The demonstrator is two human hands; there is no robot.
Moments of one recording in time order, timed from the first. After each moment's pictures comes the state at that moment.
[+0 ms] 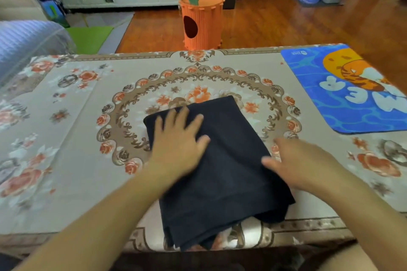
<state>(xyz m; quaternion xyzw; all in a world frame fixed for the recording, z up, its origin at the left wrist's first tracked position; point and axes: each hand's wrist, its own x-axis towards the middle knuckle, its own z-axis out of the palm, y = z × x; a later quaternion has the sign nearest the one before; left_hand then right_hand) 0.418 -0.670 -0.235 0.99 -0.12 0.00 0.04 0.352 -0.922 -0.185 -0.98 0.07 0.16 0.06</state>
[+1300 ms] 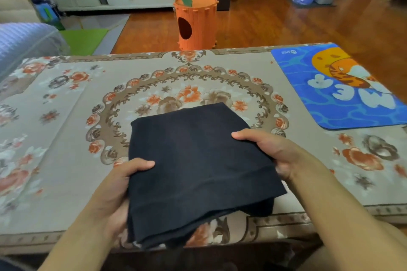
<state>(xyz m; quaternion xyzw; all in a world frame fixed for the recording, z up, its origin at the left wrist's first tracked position) 0.324 -0.634 -0.186 0.45 0.26 -0.22 0.82 0.375 -0.921 -0.195 -0.53 0.20 0.33 0.76</state>
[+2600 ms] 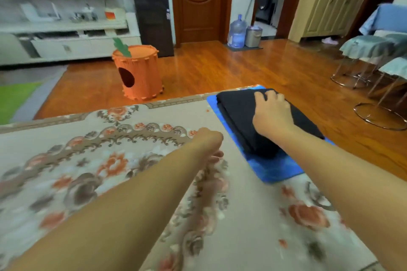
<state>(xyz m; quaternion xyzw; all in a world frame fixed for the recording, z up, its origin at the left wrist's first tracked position) 0.560 -0.943 -0.189 0.77 0.03 -0.28 0.57 0.548 -1.132 -0.170 -0.97 0.18 -0.15 -0.05</state>
